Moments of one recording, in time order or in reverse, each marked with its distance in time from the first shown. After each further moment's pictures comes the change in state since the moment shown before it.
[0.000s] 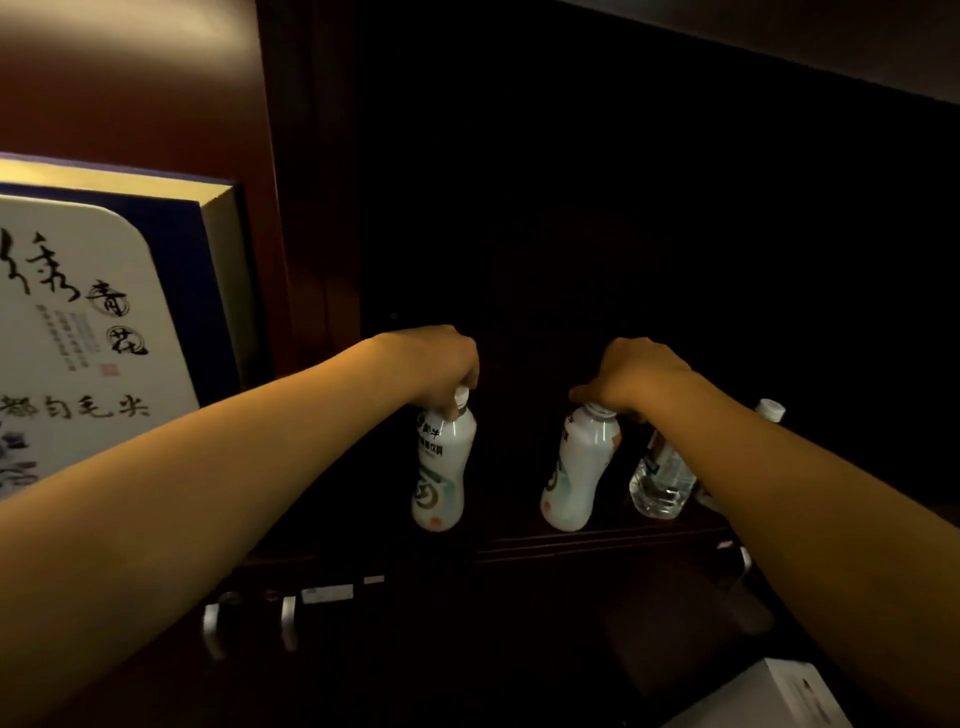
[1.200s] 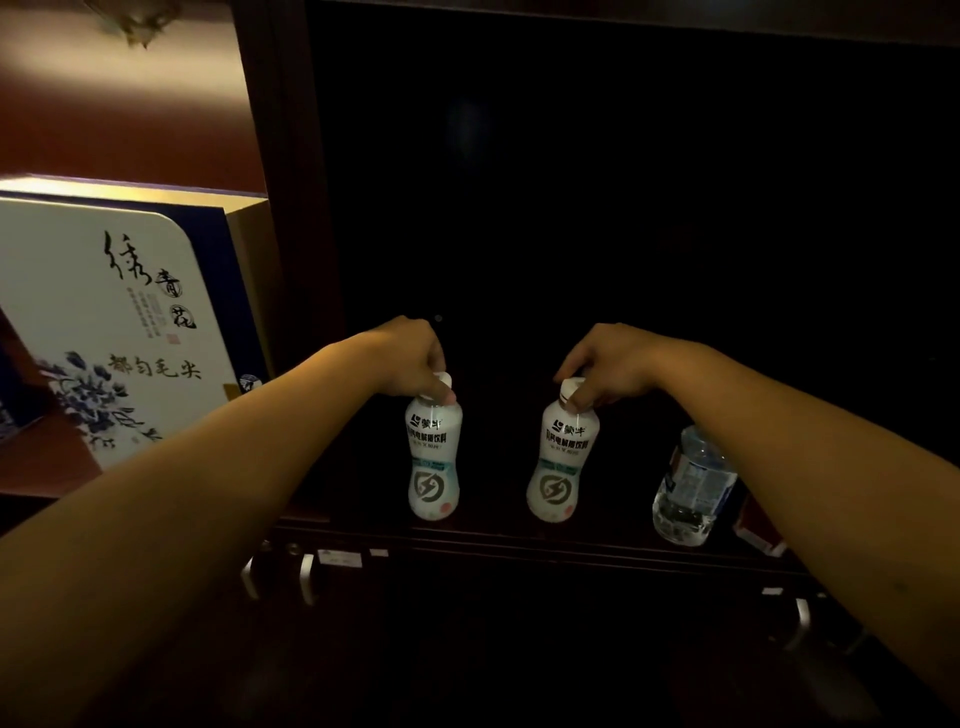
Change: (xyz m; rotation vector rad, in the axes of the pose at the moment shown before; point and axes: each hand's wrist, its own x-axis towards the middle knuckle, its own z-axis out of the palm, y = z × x) left_hand -0.014 0.008 0.012 -0.258 0.094 -0.440; right_hand 0.054 0.034 0.002 0.346 -0.239 -0.630
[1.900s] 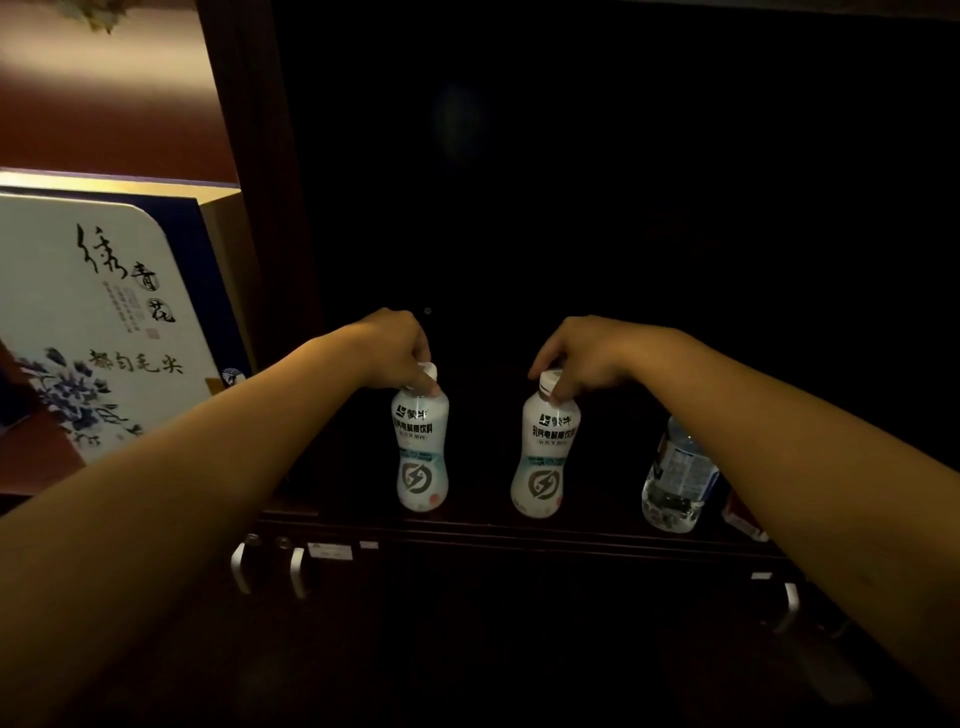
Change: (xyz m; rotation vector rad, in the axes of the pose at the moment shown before) left_hand -0.001 0.005 0.003 0.009 0.035 -0.029; right_hand 0.000 -0.007 0.006 -0.113 -0.034 -0.065
